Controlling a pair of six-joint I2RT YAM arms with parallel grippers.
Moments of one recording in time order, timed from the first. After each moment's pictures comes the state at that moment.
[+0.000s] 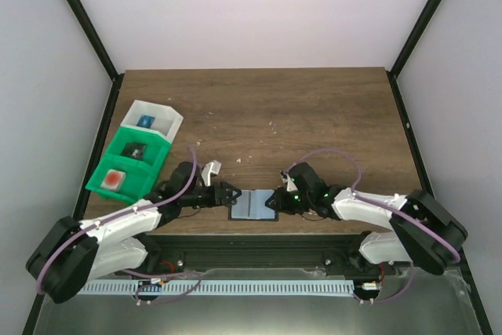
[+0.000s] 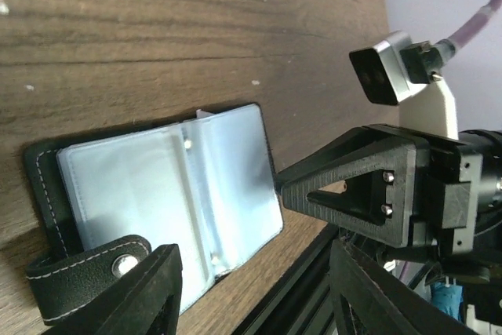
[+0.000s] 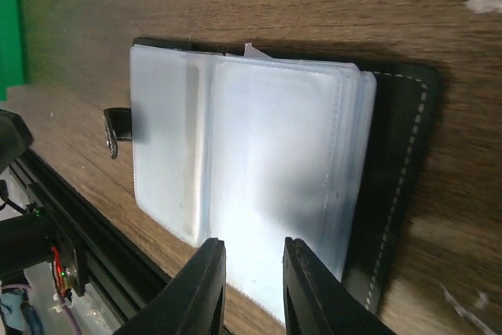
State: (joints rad) left arm -0.66 1.06 0.33 0.14 0.50 -0.84; right arm 0.76 1.26 0.41 0.01 -0.40 0.89
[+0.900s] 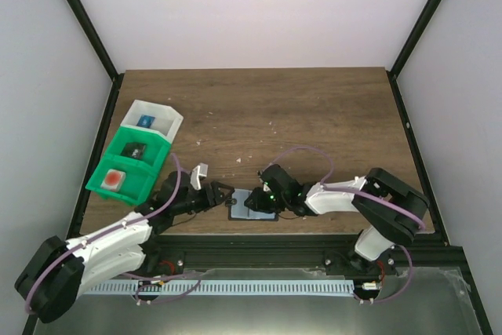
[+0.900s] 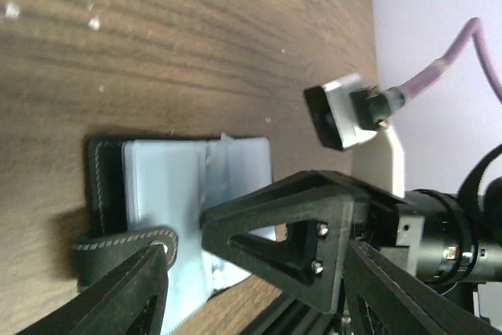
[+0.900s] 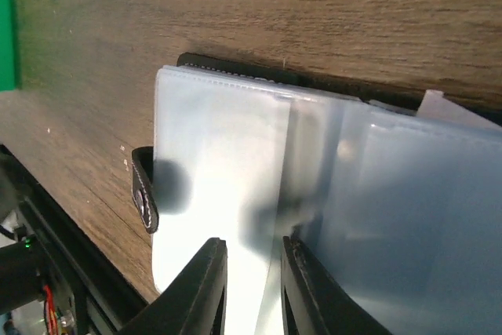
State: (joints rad) left arm -0.67 0.94 0.23 0.19 0.36 -1.03; right arm 0.93 1.58 0.58 0.18 -0.30 0.99
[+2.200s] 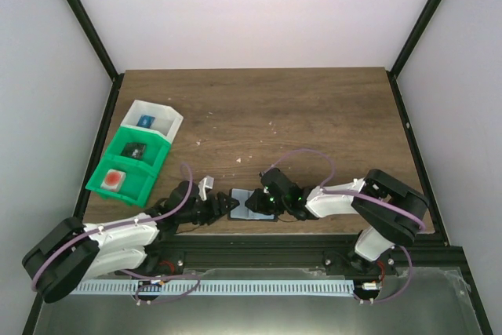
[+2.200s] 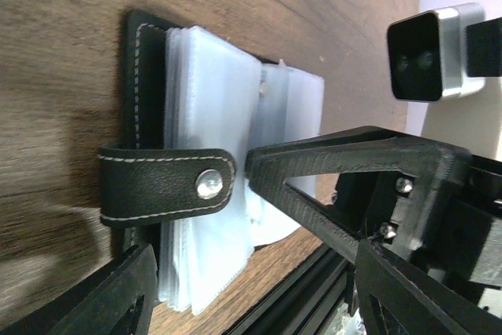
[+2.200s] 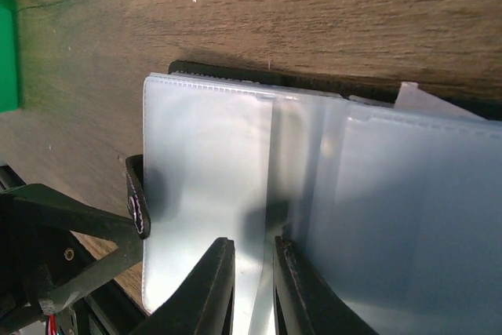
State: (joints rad) left arm -0.78 1.07 0.13 0.34 0.35 -1.19; right arm 0.97 1.58 0.55 0.24 -0.22 1.06
